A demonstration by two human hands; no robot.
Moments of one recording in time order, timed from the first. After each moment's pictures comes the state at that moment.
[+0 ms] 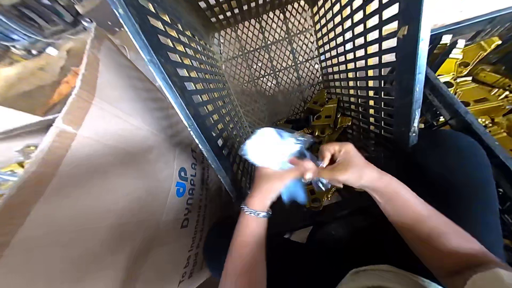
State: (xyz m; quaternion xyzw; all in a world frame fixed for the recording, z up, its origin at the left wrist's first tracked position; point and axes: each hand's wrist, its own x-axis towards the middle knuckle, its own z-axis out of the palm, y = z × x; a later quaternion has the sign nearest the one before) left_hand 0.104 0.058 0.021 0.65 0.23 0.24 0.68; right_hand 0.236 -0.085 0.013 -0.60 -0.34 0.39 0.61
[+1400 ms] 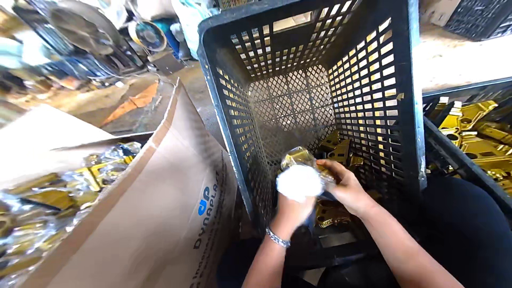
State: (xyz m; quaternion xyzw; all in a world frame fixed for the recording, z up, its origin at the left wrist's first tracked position) left_hand 0.106 0.050 0.013 0.74 0.24 0.33 0.54; right_hand 0.236 -0.052 0.005 -0.65 -0.32 0.27 0.63
